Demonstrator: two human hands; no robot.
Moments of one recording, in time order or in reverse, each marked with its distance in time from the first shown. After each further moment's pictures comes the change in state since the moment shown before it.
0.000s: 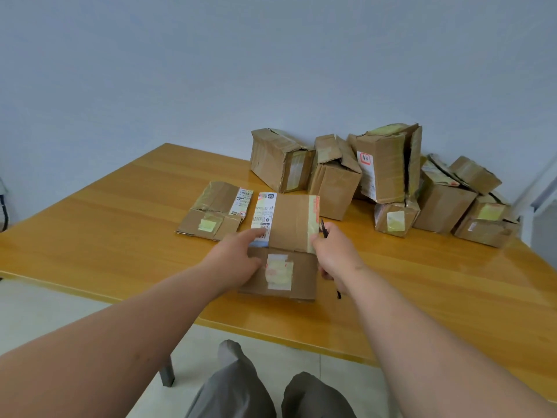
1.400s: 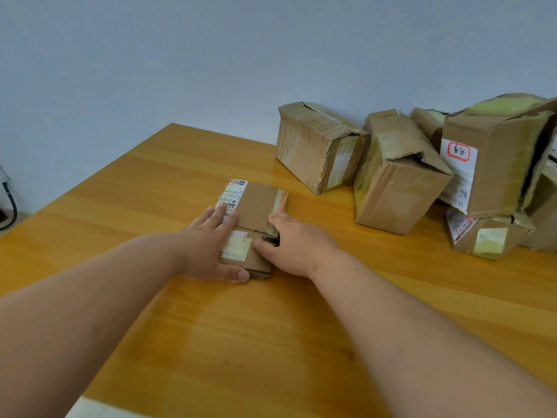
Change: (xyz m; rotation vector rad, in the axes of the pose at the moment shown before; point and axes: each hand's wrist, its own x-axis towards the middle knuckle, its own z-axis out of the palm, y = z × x) left_hand 0.136 -0.100 -0.074 0.624 -0.420 -0.070; right_hand 0.136 -0.051 0.116 -0.895 -0.307 -0.428
